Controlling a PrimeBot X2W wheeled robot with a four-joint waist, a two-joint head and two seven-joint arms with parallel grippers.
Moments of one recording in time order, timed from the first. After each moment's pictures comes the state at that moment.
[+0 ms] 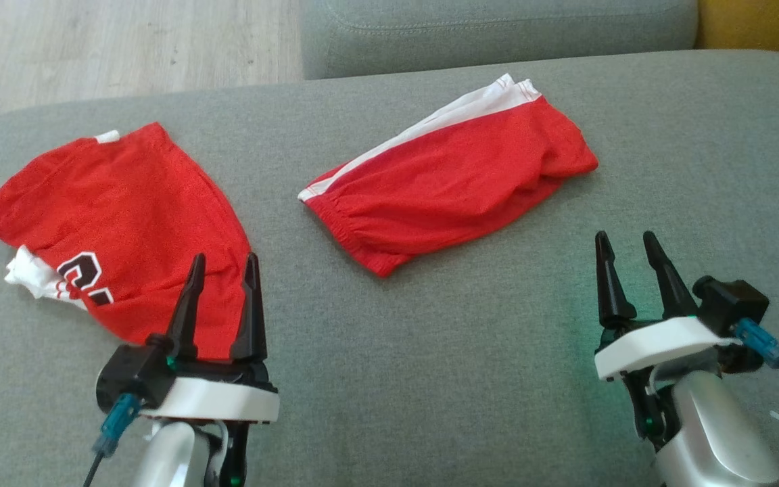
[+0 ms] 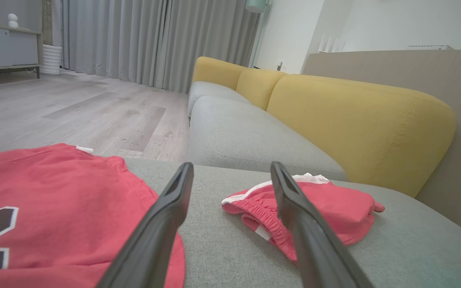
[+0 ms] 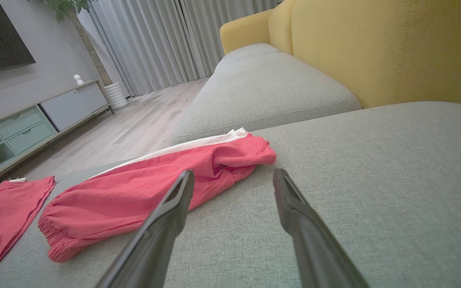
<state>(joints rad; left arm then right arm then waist) -0.14 0.05 -0.19 0.25 -0.33 -0.10 -0.26 -0.25 -0.07 0.09 0.53 0.29 0.13 -0.25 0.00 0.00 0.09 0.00</state>
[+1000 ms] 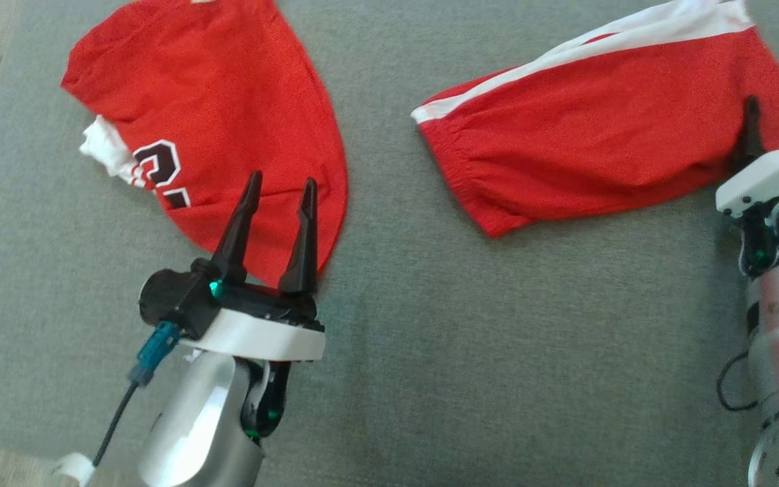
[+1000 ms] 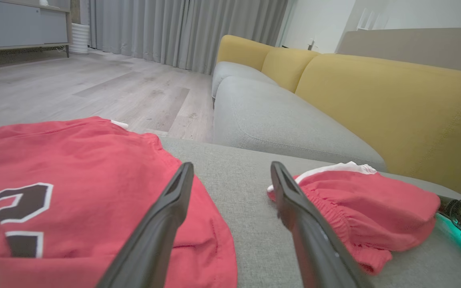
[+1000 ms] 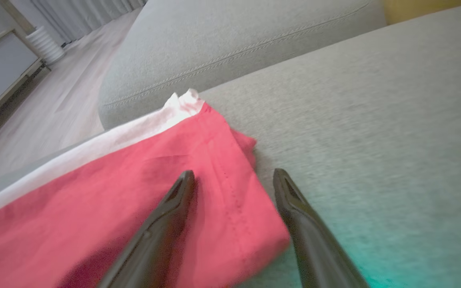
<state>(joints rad) -0.32 0.04 -0.33 0.25 -0.37 -0.10 -0.26 -0.77 -0.15 -0.37 0.96 0.13 0.13 -0.06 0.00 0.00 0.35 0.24</state>
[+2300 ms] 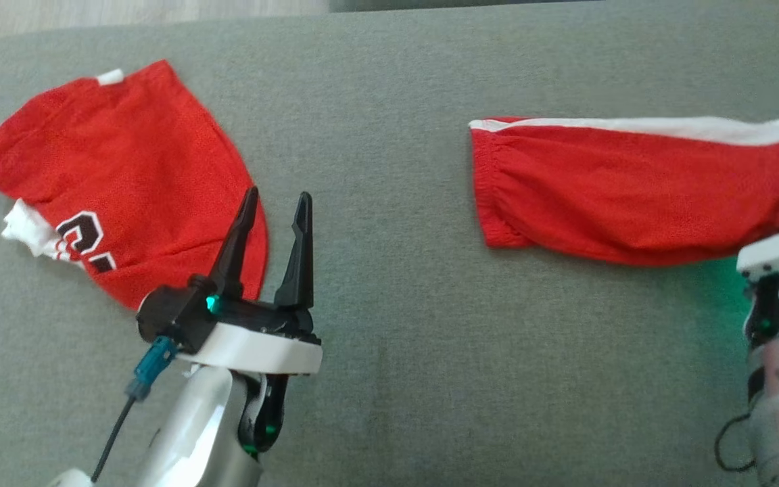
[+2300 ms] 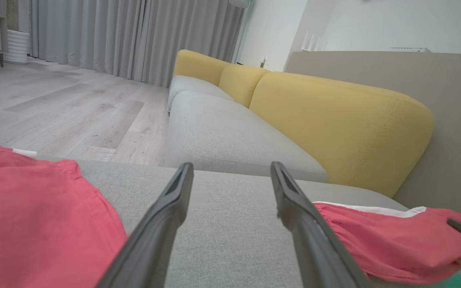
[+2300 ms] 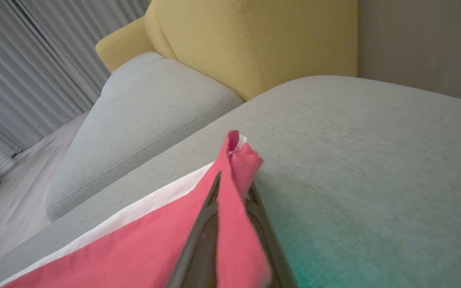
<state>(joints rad) -0.29 0.04 -0.33 0.25 -0.38 -0.10 -0.26 -0.63 -0.15 -0.42 0.94 0.27 0.13 -0.25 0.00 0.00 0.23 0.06</state>
